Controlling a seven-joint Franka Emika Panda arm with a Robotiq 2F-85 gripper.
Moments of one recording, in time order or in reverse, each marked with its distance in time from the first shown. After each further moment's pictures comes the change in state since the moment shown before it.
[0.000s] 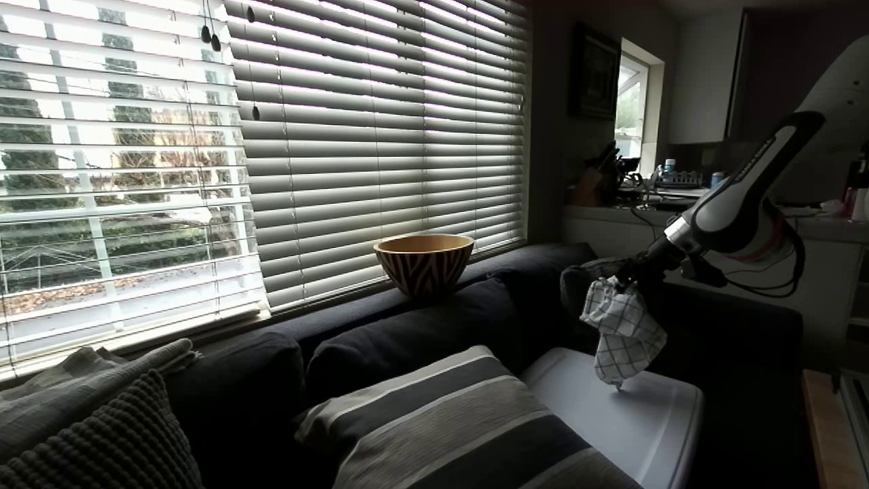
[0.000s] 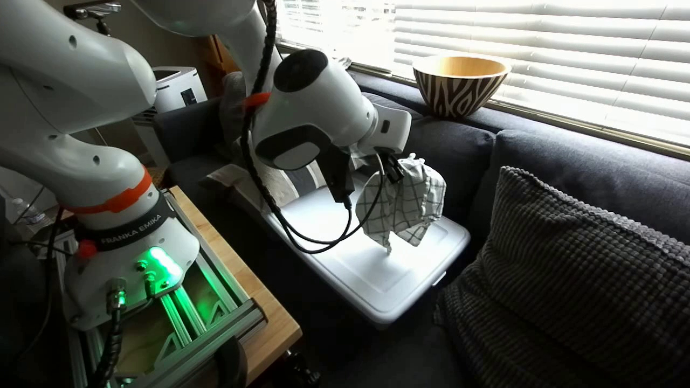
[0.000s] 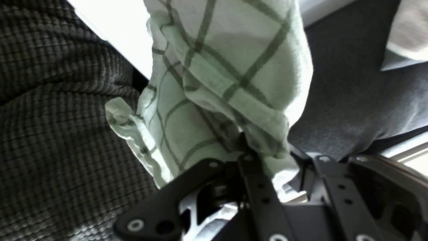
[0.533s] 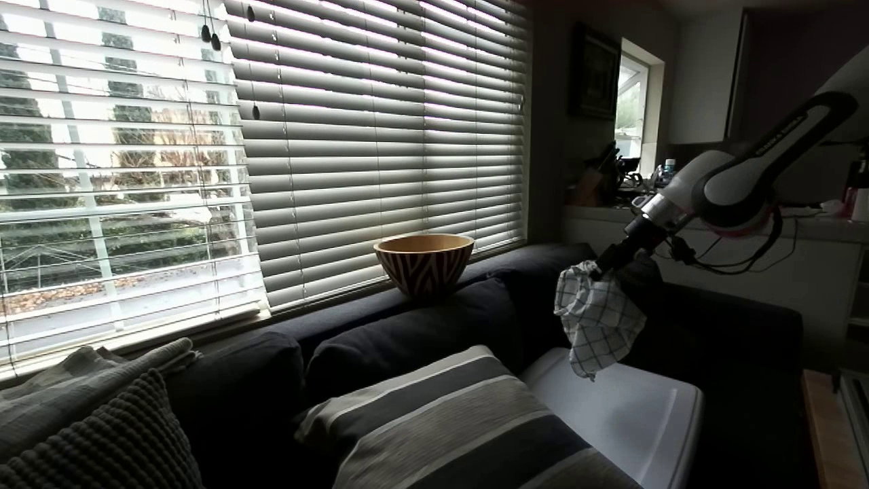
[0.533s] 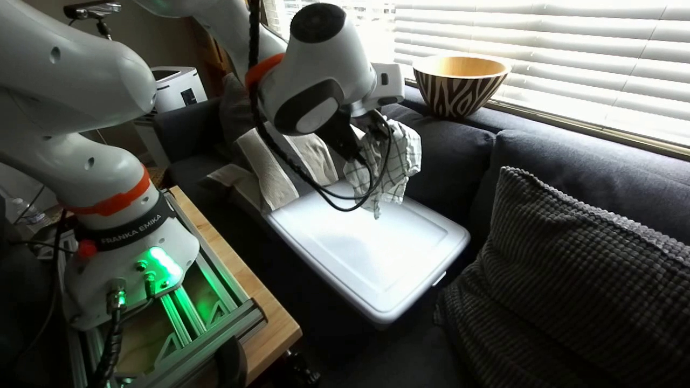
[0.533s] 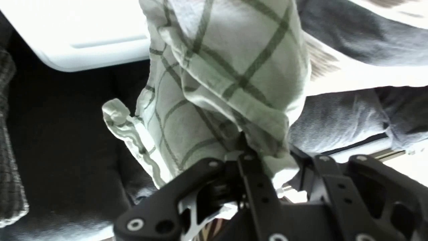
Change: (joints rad) arm -0.228 0.116 0.341 0.035 -0.245 -0.325 -0.010
